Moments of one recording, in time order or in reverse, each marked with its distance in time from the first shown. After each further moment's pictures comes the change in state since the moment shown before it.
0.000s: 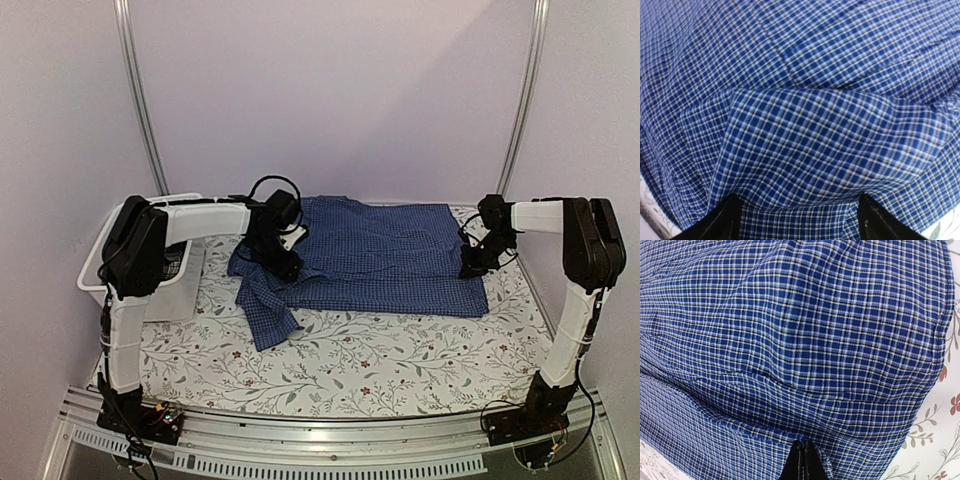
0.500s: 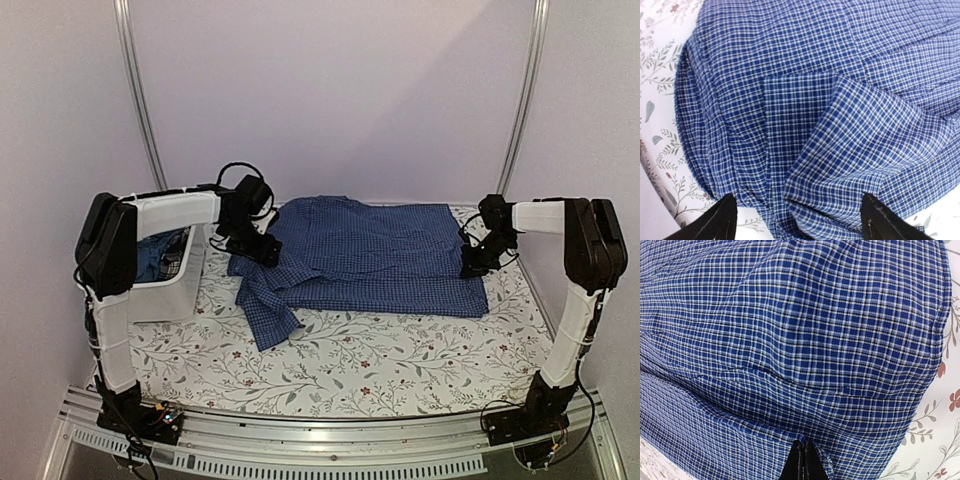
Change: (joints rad) left arm 0.111 -0.131 -0.092 0.006 0.019 -0.124; right arm 0.000 -0.013 -0.011 0.003 0.002 0.000
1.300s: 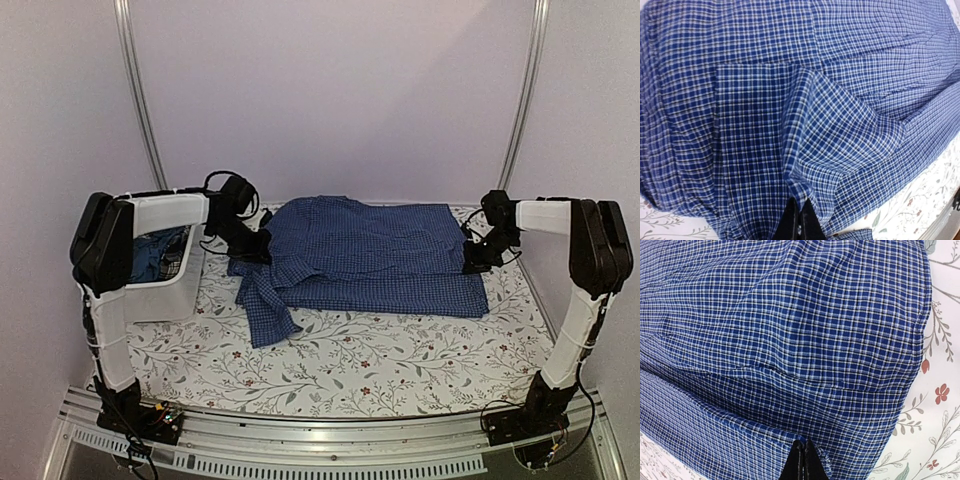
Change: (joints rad) left arm 0.085 -0.008 -0.068 0.095 0.364 -0.142; right arm 0.000 -0.048 -0.011 0.000 0.015 0.004
